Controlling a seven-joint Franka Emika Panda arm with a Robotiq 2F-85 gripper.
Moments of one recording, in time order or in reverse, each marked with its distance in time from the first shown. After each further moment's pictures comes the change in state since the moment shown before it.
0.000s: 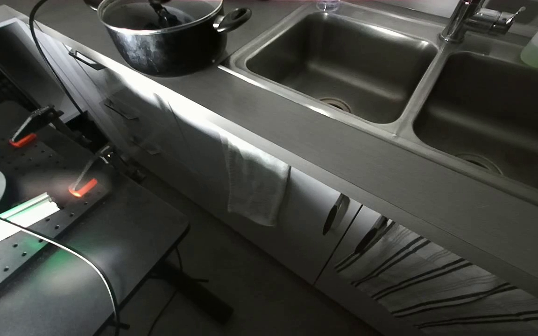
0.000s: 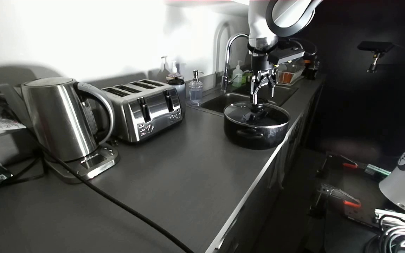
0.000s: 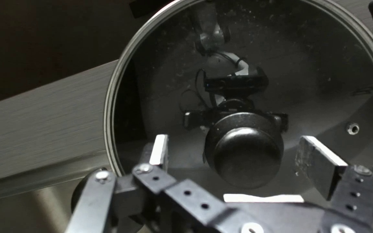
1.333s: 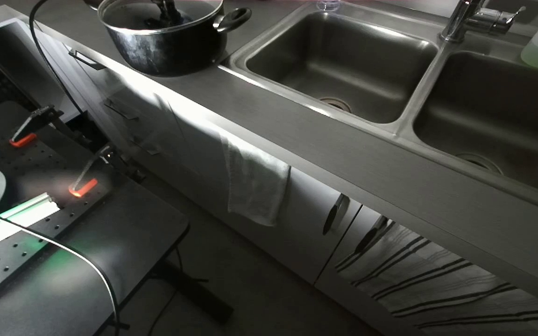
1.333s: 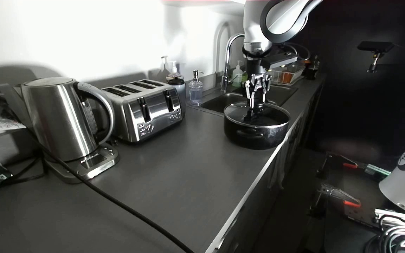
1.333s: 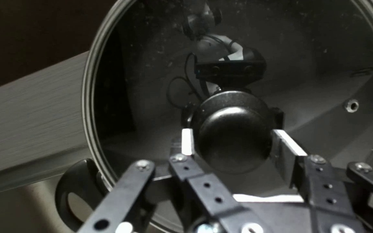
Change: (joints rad) arm 0.009 0.060 -0.003 0.032 -0.007 0.053 0.038
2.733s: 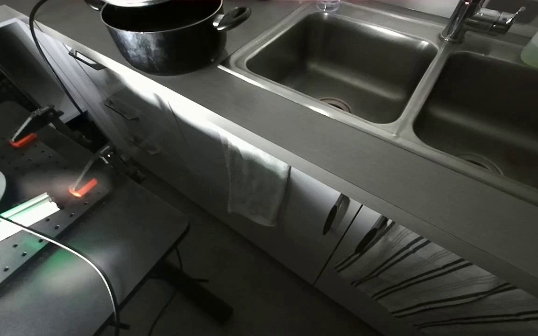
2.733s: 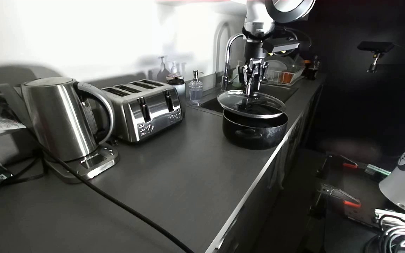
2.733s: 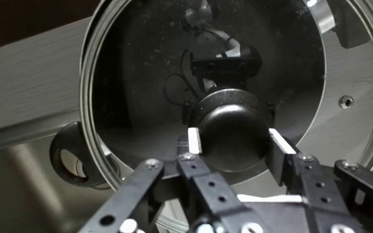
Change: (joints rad) arm 0.041 -0.099 0.000 0.007 0.035 -0.001 -0.052
